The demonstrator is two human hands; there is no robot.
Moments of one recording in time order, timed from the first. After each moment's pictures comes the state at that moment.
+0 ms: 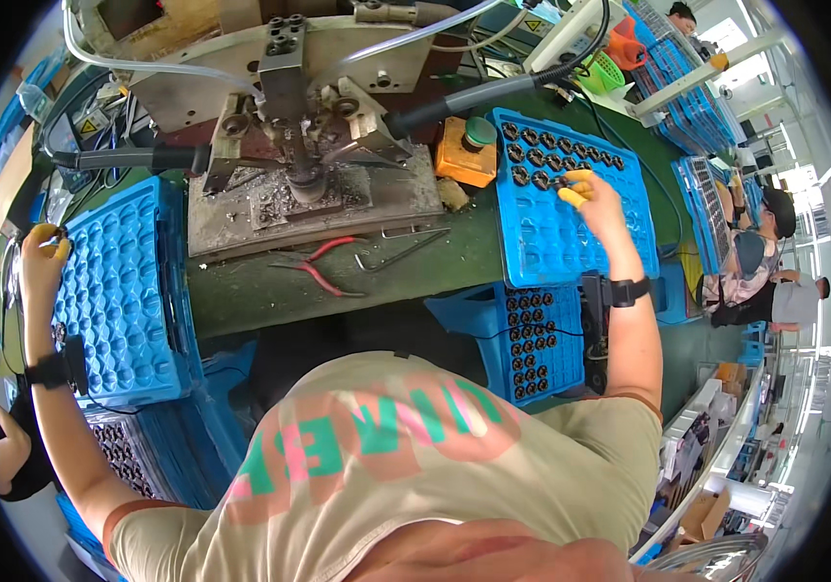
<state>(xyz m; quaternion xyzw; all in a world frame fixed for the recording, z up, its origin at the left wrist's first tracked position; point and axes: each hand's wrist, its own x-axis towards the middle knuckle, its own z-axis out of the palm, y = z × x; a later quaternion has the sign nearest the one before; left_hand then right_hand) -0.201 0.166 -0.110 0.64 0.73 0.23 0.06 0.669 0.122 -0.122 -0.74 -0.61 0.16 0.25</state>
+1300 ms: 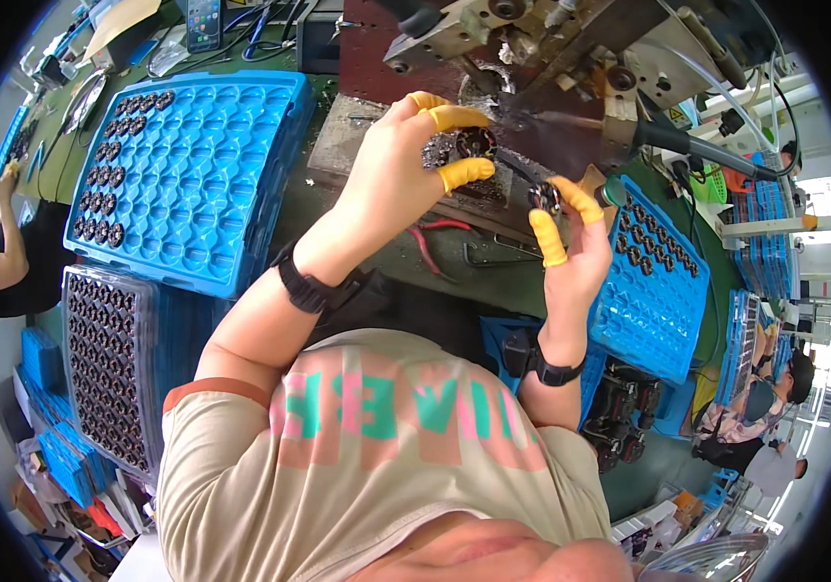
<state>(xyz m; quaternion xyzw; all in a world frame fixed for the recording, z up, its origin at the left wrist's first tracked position) 0.177 0.116 -0.089 0.69 0.46 0.53 0.14 0.401 0.101 -0.108 -0.45 -0.66 0.27 0.53</state>
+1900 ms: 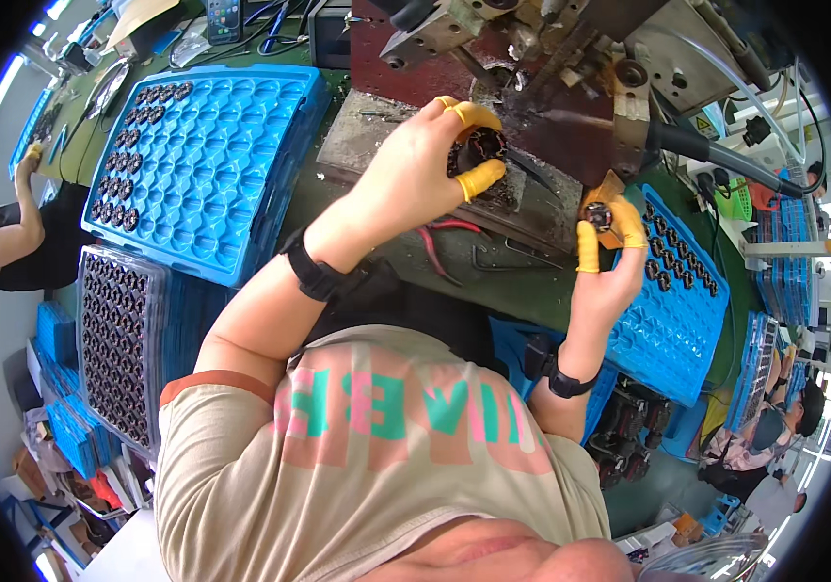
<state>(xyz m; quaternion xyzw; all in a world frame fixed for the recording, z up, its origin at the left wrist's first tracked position) 0.187 0.125 -0.095 0.73 0.49 0.45 0.16 0.439 0.110 -0.115 -0.52 -0.72 -0.04 0.47</state>
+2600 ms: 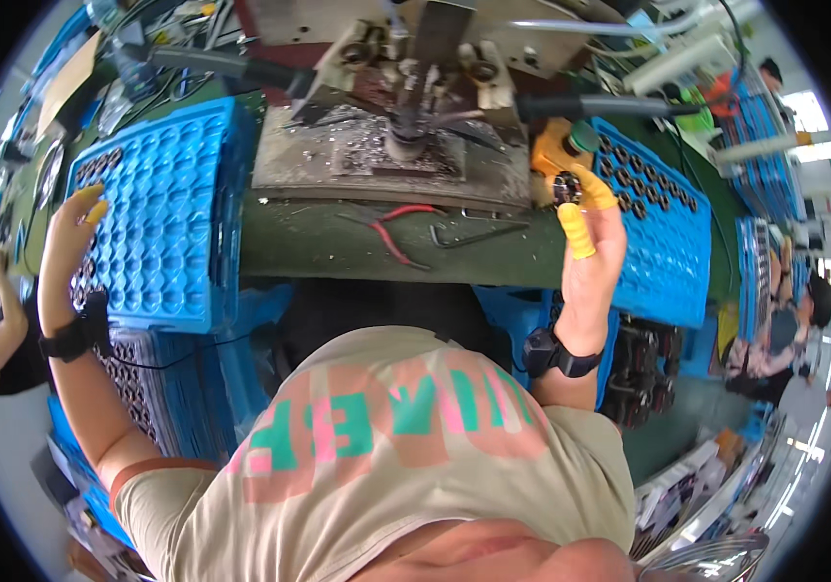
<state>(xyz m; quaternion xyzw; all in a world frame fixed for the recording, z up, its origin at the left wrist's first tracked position) -0.174 0.071 -0.075 0.65 0.75 0.13 0.09 0.453 0.082 -0.112 -0.39 -0.52 0.44 0.62</state>
